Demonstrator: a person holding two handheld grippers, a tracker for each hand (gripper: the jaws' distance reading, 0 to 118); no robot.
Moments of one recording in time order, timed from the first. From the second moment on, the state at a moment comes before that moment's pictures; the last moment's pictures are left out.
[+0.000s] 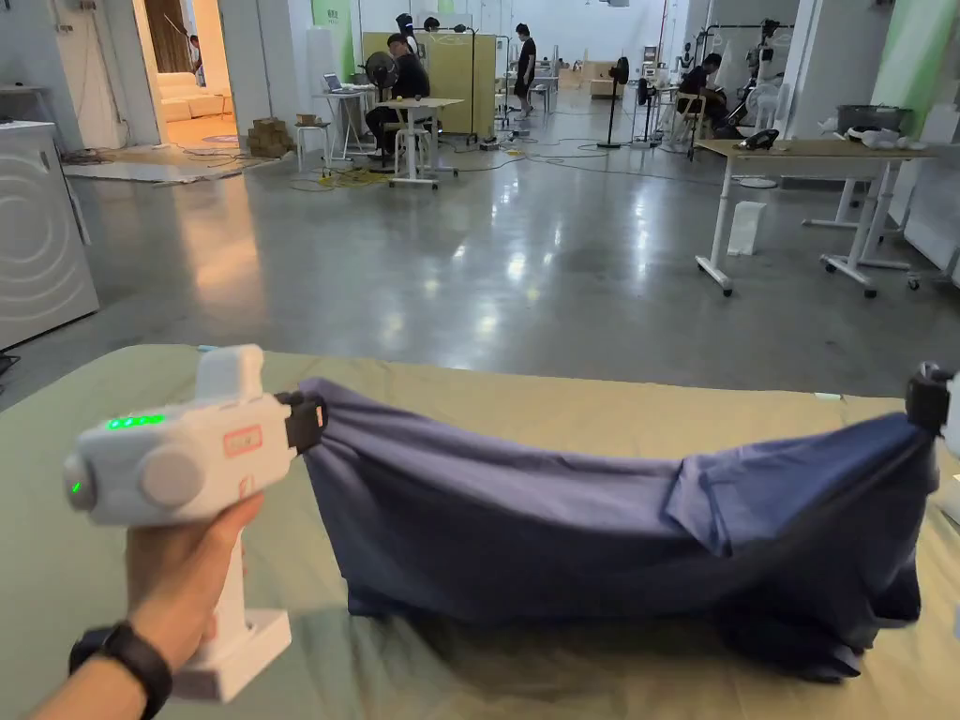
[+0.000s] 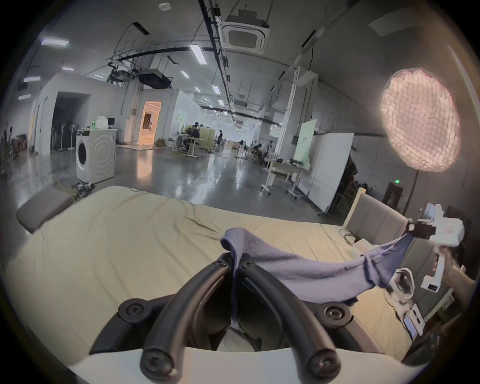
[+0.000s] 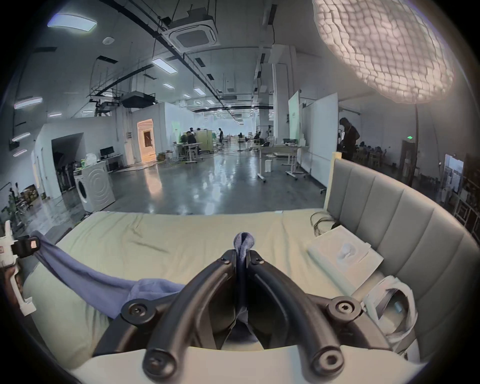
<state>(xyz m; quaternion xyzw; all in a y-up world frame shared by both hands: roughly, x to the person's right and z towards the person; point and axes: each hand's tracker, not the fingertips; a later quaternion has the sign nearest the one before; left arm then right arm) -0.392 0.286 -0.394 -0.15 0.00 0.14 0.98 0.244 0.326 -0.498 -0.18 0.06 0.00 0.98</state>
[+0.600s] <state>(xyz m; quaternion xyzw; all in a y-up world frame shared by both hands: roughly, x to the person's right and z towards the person) -0.370 0.123 -0.121 -0.29 -0.05 0.15 0.95 0.323 0.135 -0.187 -0.32 0.04 -0.06 0.94</state>
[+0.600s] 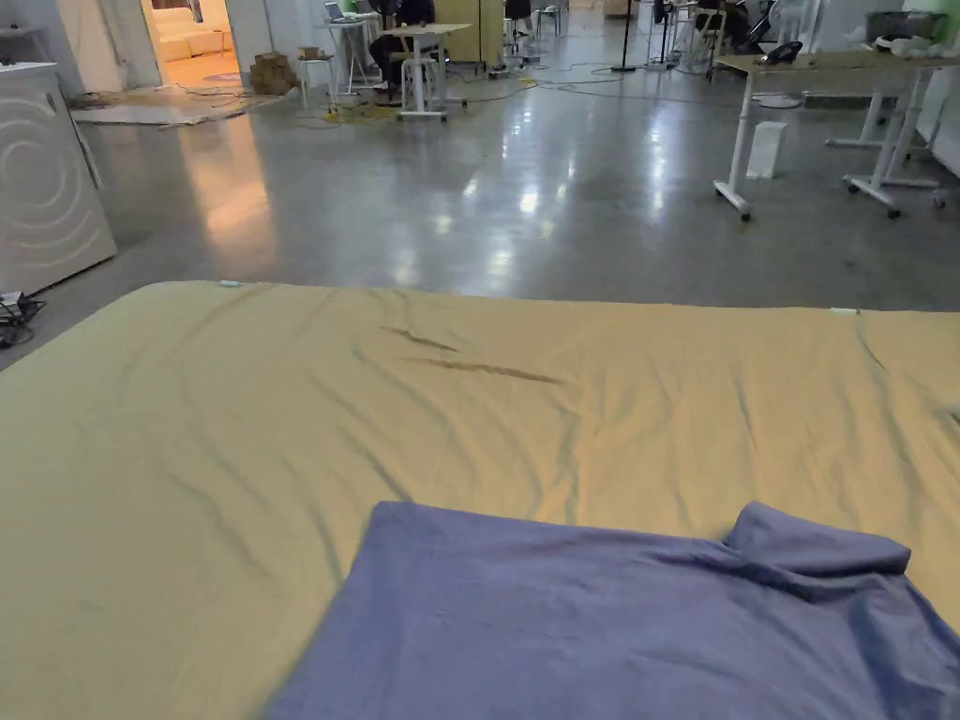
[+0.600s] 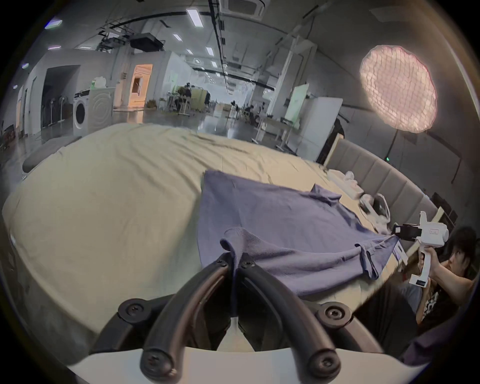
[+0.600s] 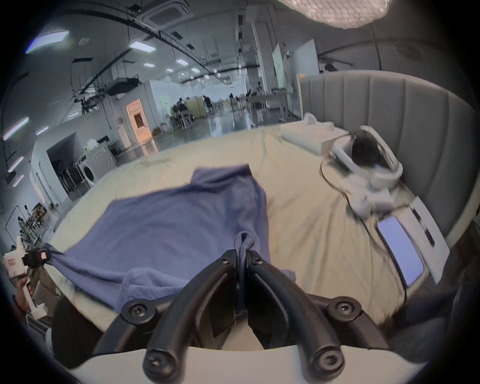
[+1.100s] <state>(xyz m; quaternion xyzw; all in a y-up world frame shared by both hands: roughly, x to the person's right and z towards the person) -0.376 0.082 -0.122 -0.41 -0.04 0.13 0.90 0.347 0.089 -0.187 -0.40 0.01 -0.08 0.91</state>
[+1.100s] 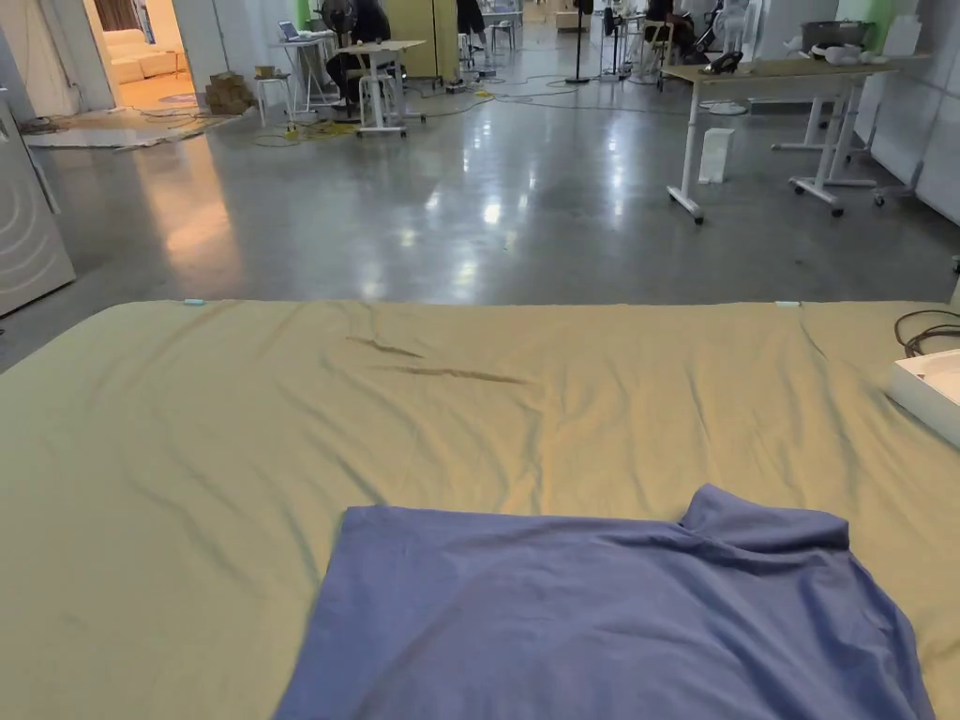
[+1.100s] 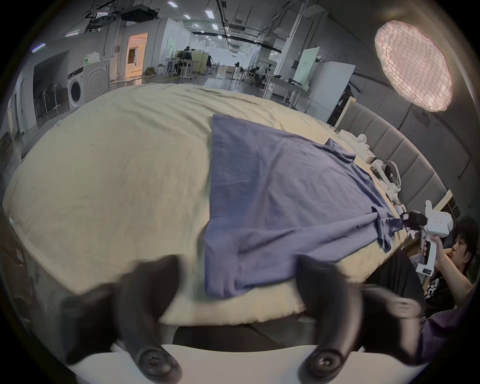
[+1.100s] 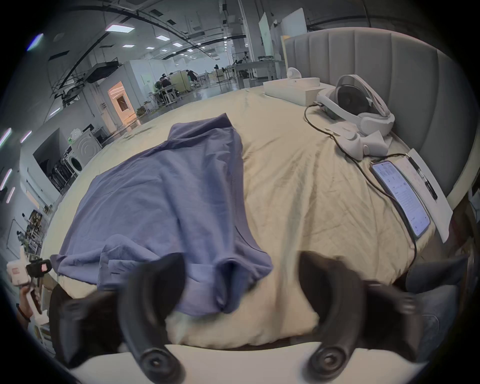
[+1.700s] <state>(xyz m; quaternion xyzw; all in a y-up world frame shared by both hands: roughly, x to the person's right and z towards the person) -0.264 0.318 -0.031 -0.06 -0.01 0.02 1.00 0.246 0.253 -0.092 -0.10 0.07 0.02 0.99</state>
